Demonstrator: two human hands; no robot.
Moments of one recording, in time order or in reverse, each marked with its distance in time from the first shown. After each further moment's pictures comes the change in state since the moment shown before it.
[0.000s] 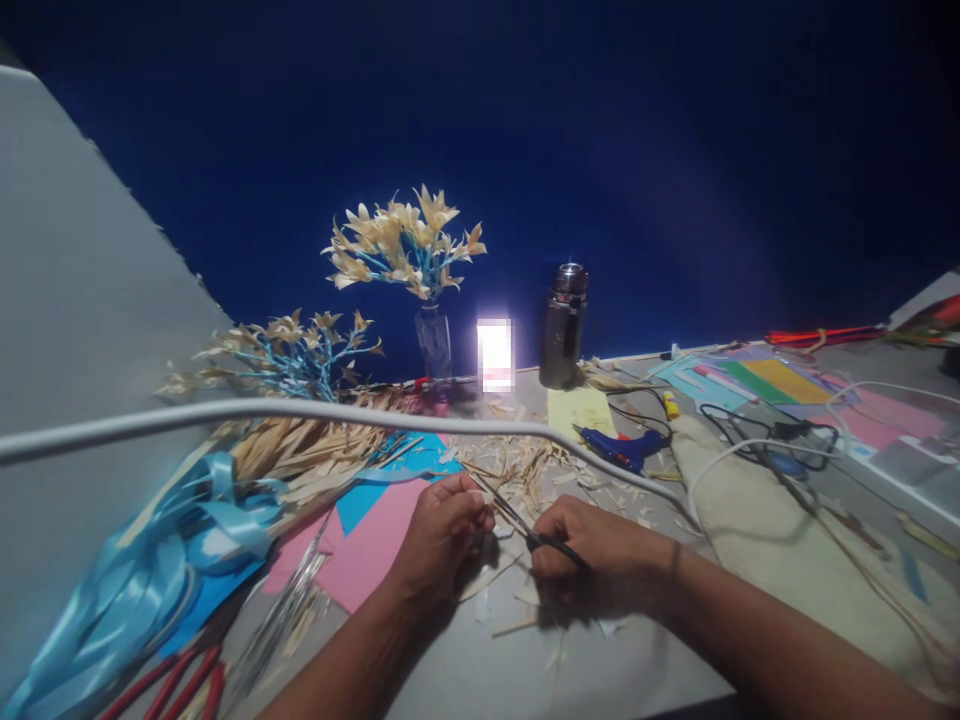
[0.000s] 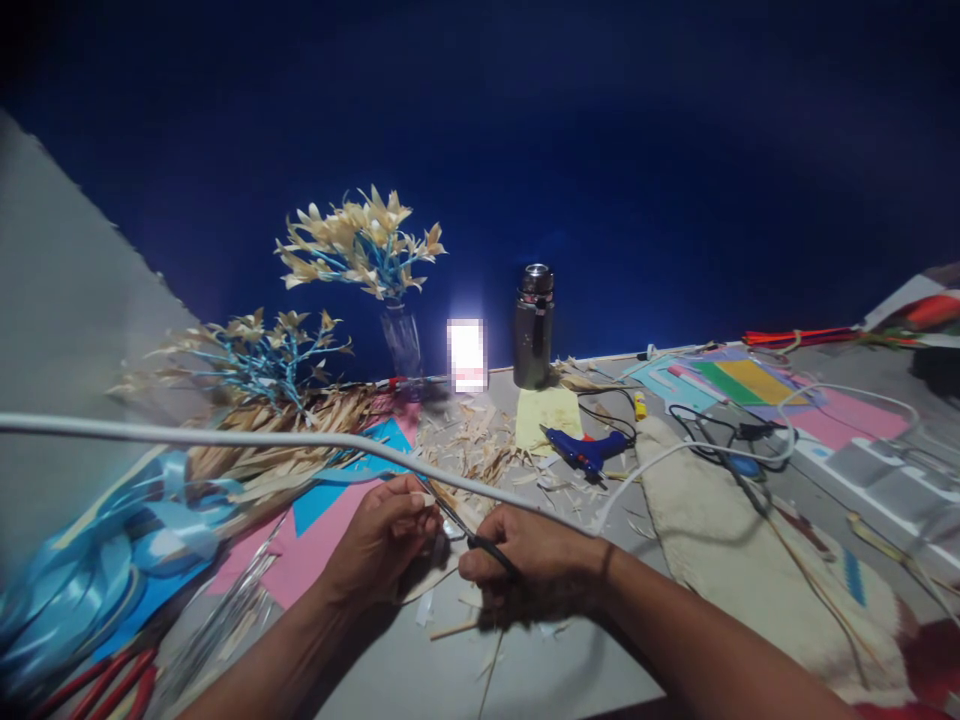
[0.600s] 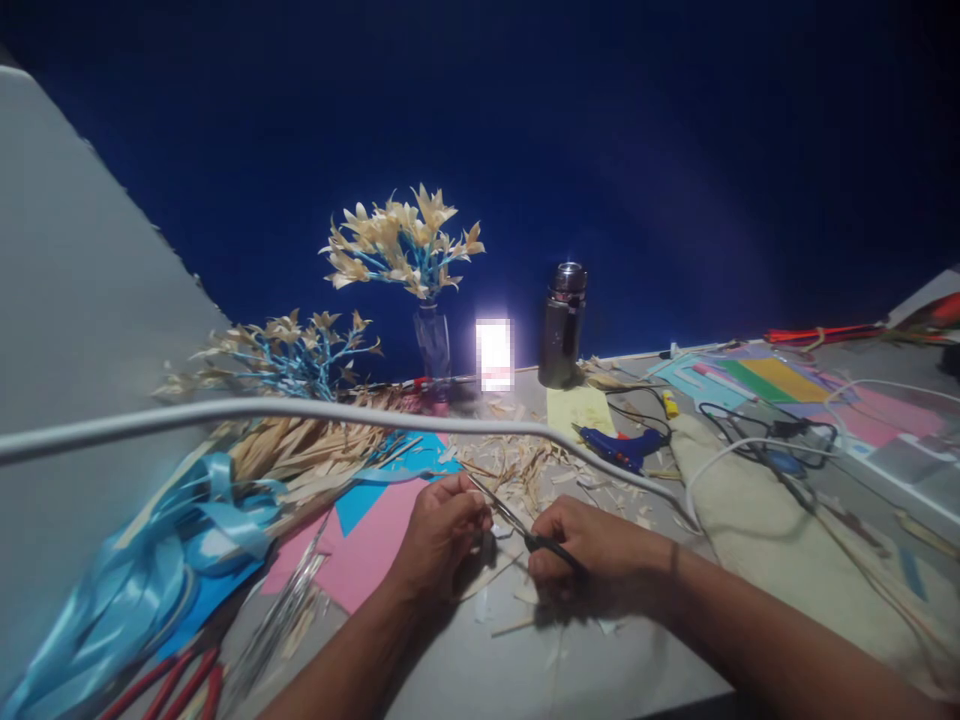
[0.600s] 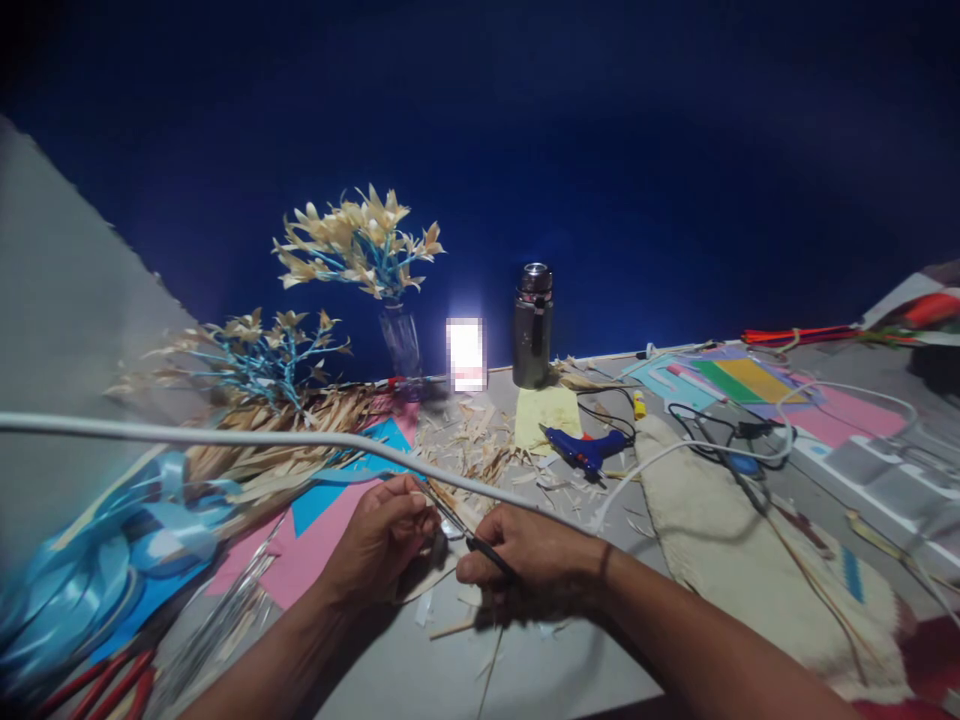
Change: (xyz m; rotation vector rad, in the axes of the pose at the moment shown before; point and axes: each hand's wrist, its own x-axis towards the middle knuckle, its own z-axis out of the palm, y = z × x) left_hand 0.004 -0.004 -0.003 0.021 0.002 0.020; right_hand 0.002 0.005 0.000 0.000 0.026 0.037
